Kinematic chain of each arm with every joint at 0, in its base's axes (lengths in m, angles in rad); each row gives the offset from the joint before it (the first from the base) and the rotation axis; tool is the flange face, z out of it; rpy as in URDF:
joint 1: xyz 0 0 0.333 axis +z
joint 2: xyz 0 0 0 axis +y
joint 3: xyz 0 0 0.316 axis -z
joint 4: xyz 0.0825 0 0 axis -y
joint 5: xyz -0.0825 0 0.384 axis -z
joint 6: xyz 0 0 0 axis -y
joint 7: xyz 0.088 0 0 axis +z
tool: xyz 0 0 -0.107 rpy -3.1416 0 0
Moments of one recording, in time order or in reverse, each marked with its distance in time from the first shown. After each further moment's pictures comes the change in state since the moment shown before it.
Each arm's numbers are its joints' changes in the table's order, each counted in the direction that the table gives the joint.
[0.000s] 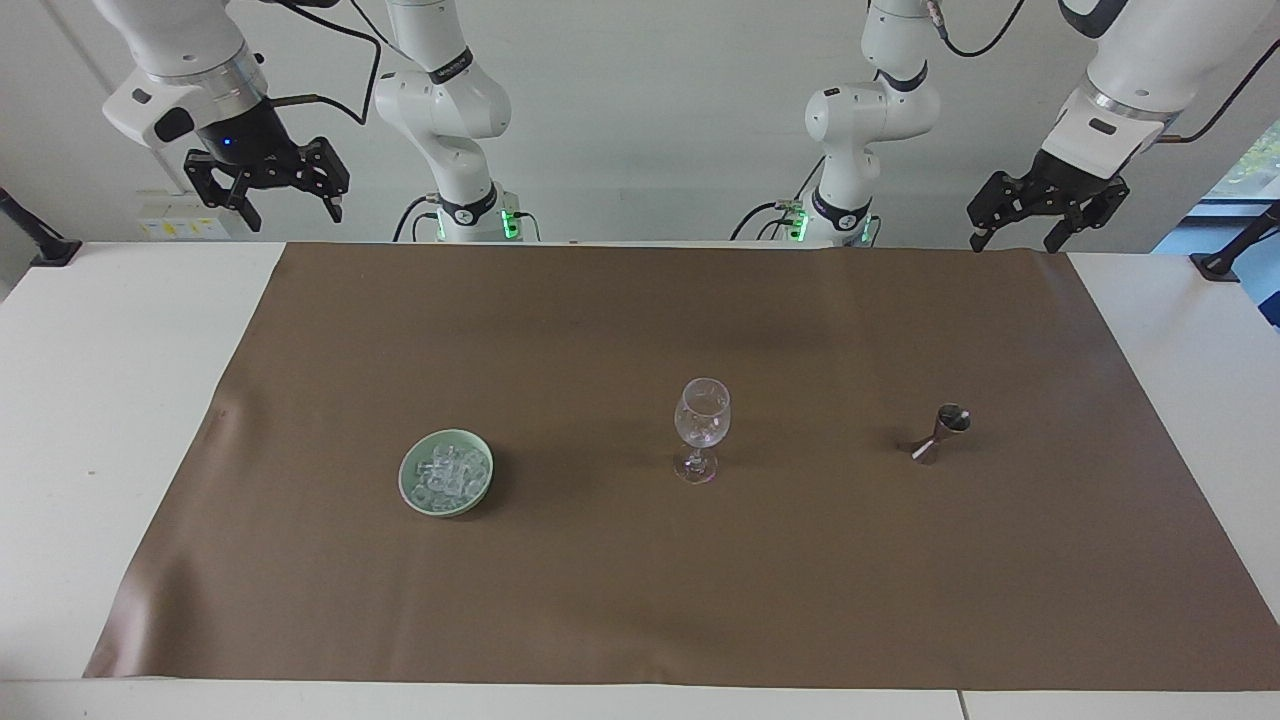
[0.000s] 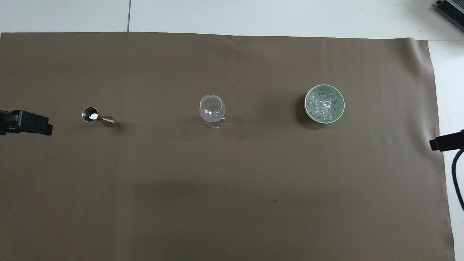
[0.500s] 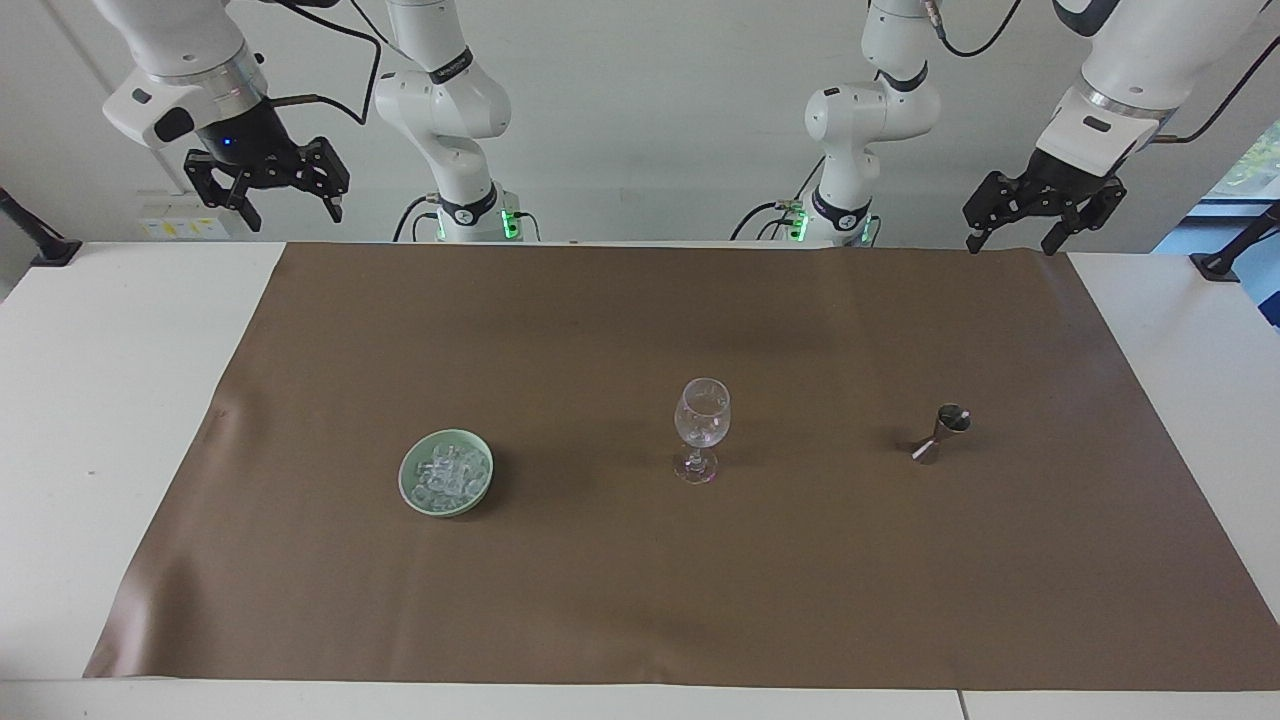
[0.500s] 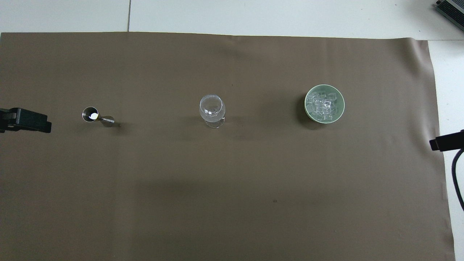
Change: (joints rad) left arm 0.000 0.000 -0.004 0.000 0.000 0.010 0.000; right arm 0.000 0.000 0.000 0.000 0.000 0.000 0.000
